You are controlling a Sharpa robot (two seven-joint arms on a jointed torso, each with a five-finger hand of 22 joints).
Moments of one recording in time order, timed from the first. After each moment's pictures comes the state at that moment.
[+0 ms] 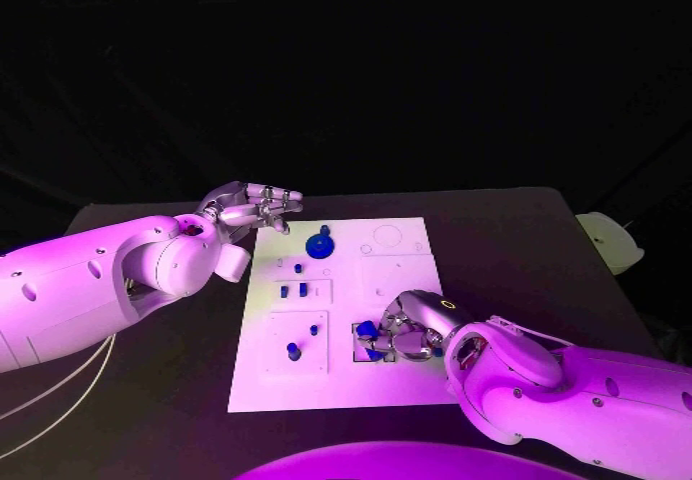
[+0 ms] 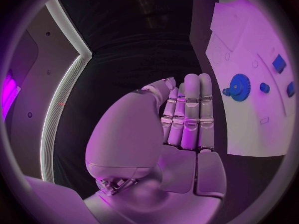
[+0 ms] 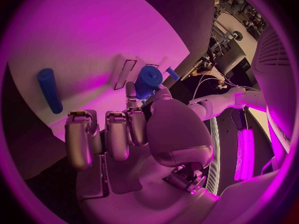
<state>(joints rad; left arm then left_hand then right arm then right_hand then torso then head) 1.18 -0.89 -0.01 1.50 -0.11 -0.23 0.16 1.46 -0.15 0.44 0.10 0.18 1.02 0.19 0.12 0.07 1.08 0.12 0.22 0.10 1.16 0.04 0.91 0.44 0.17 0.93 0.13 0.95 0.52 0.95 -0.87 -0.11 1.91 -1.55 -0.47 -0.57 1.18 0.02 -0.19 0.29 0.43 1.14 0.05 0.29 0.36 1.46 -0.03 1.39 1.31 1.47 -0.08 1.52 1.31 0.03 1.47 0.04 1.50 1.31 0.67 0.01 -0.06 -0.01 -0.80</state>
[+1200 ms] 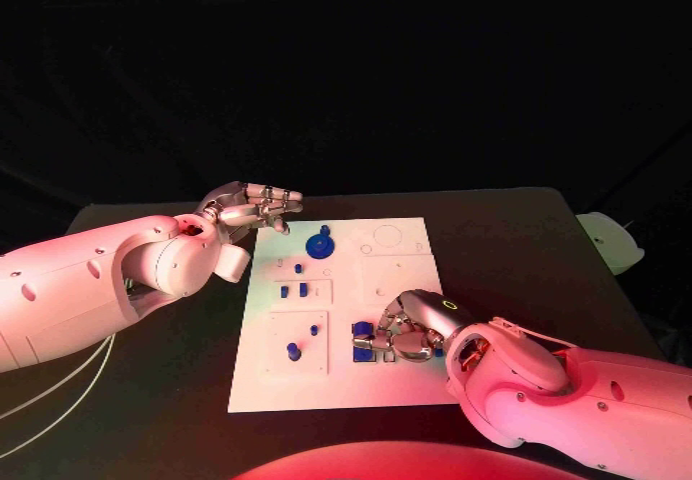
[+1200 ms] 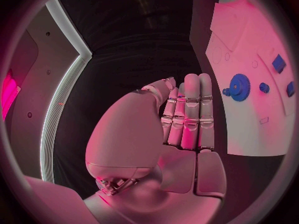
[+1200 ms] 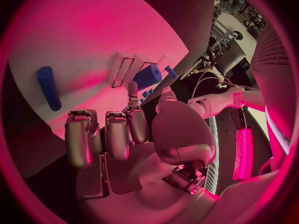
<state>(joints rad) 1.18 -0.90 -0.01 1.50 -0.11 -0.22 0.16 1.46 -0.15 0.44 0.10 0.18 1.02 0.19 0.12 0.07 1.08 0.12 0.23 0.10 1.16 0.04 0.91 0.43 0.17 0.93 0.13 0.95 0.52 0.95 -0.88 -0.11 1.93 -1.56 -0.49 -0.57 1.01 -0.02 -0.22 0.29 0.24 1.13 0.05 0.32 0.42 1.46 -0.02 1.35 1.31 1.47 -0.08 1.52 1.31 0.03 1.46 0.03 1.48 1.31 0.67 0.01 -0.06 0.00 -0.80</state>
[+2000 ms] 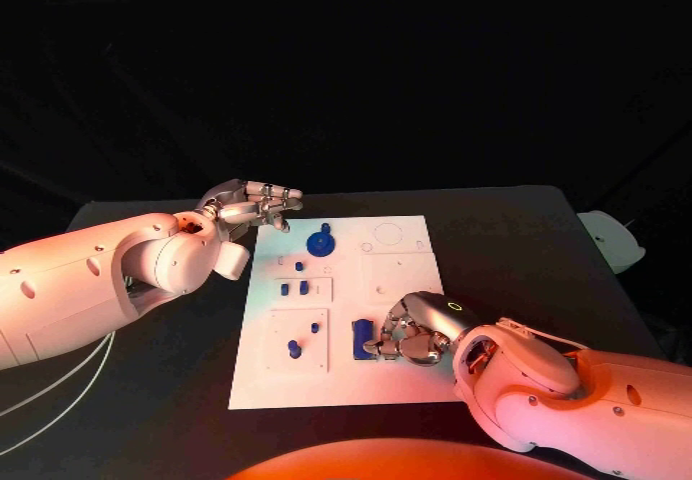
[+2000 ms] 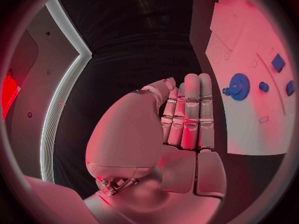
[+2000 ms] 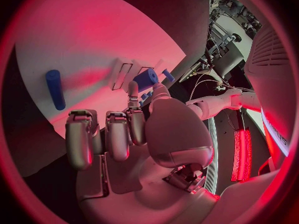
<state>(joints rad) 1.18 -0.90 -0.01 1.50 -0.11 -0.22 0.16 1.46 -0.15 0.44 0.10 0.18 1.02 0.19 0.12 0.07 1.07 0.12 0.23 0.10 1.16 0.04 0.91 0.43 0.17 0.93 0.13 0.94 0.52 0.95 -0.91 -0.11 1.97 -1.57 -0.45 -0.57 1.20 0.02 -0.18 0.26 0.37 1.12 0.04 0.34 0.44 1.46 -0.03 1.36 1.31 1.47 -0.09 1.52 1.31 0.03 1.47 0.03 1.49 1.31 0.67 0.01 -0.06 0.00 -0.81</state>
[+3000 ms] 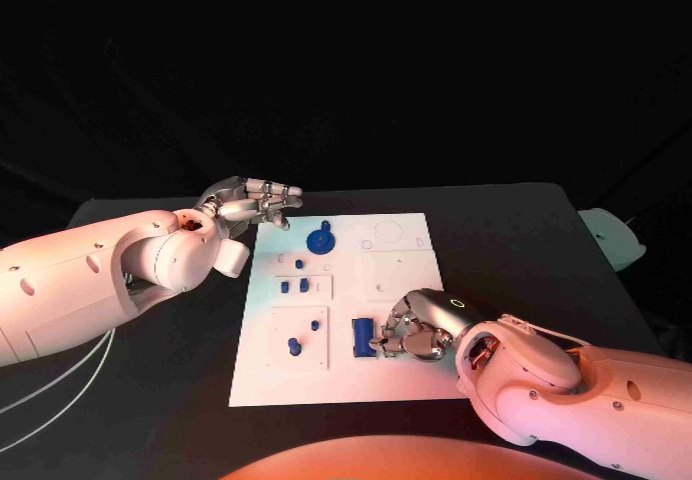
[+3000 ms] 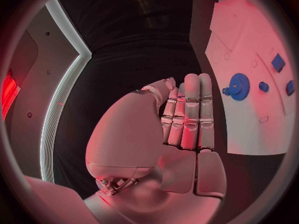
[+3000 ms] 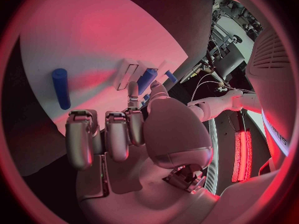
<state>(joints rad) 1.18 -0.90 -0.01 1.50 -0.11 -0.23 0.16 1.46 -0.15 0.44 0.10 0.18 1.02 0.19 0.12 0.07 1.07 0.12 0.23 0.10 1.16 0.04 0.91 0.43 0.17 0.93 0.13 0.94 0.52 0.94 -0.92 -0.11 1.95 -1.57 -0.44 -0.56 1.24 0.03 -0.17 0.25 0.38 1.12 0.04 0.34 0.45 1.46 -0.03 1.37 1.31 1.47 -0.09 1.52 1.31 0.03 1.47 0.03 1.49 1.31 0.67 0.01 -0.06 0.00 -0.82</state>
